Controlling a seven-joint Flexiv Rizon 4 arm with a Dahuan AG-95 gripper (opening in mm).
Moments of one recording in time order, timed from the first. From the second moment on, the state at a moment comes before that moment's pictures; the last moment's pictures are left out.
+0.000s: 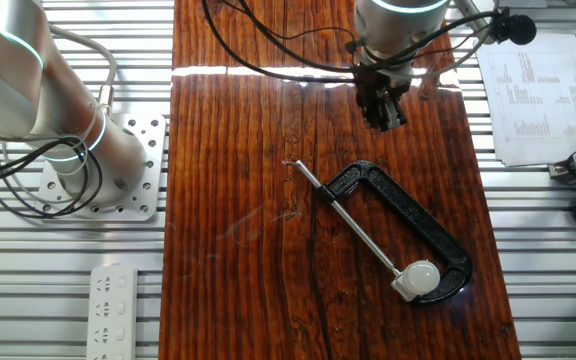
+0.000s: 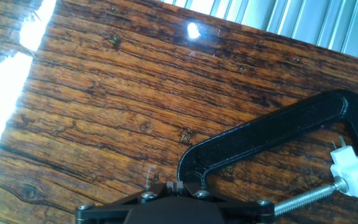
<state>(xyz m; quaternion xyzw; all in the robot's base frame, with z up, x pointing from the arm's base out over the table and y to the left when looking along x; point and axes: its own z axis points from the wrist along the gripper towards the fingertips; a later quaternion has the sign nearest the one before) 0.494 0.013 0.152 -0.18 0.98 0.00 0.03</state>
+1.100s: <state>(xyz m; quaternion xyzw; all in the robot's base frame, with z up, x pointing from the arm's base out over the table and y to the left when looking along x) 0.494 0.013 0.152 -0.15 0.99 0.00 0.01</state>
